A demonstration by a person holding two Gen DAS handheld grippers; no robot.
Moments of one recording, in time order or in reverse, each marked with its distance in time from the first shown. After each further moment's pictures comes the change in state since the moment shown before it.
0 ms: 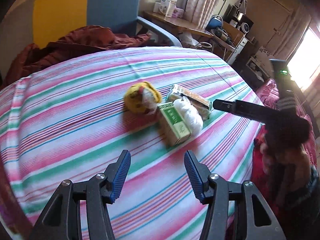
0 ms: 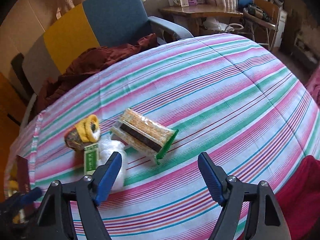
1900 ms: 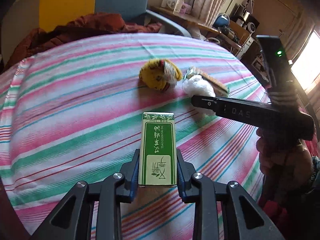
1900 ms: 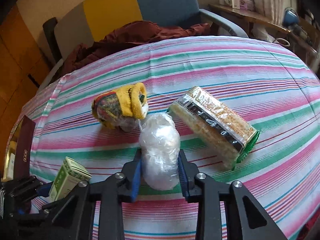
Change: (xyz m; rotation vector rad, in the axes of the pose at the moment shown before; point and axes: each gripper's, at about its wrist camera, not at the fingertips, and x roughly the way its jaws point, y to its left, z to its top) left arm 0.020 0.025 -0.033 -0.026 -0.009 0.027; right arm 0.056 0.071 -0.025 -0.259 0.050 0.140
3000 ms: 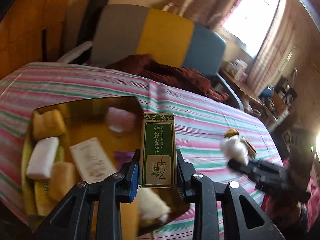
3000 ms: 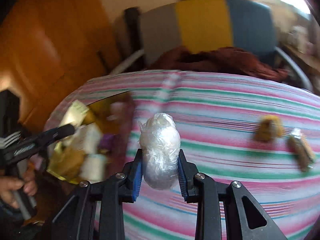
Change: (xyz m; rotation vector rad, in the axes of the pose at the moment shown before) left arm -0.233 0.179 -0.099 -0.415 -0.327 0.226; right arm -0.079 0.242 -0.059 -0.359 -0.060 0.358
